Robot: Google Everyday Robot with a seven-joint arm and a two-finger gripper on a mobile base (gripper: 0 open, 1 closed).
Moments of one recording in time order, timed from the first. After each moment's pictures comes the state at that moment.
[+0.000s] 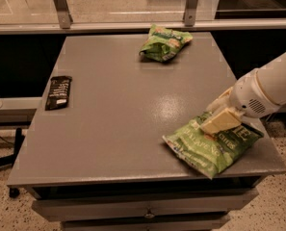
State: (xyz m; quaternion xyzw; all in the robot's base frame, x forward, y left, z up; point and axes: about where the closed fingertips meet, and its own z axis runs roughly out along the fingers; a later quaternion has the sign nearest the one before) arm 0.477 -0.179 0.839 -0.50 0.82 0.14 0.24
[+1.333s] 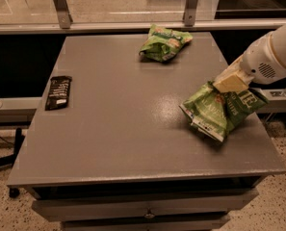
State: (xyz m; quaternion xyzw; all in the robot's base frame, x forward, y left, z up) arm 0.530 -0.198 0.901 -0.48 0.82 0.09 0.29
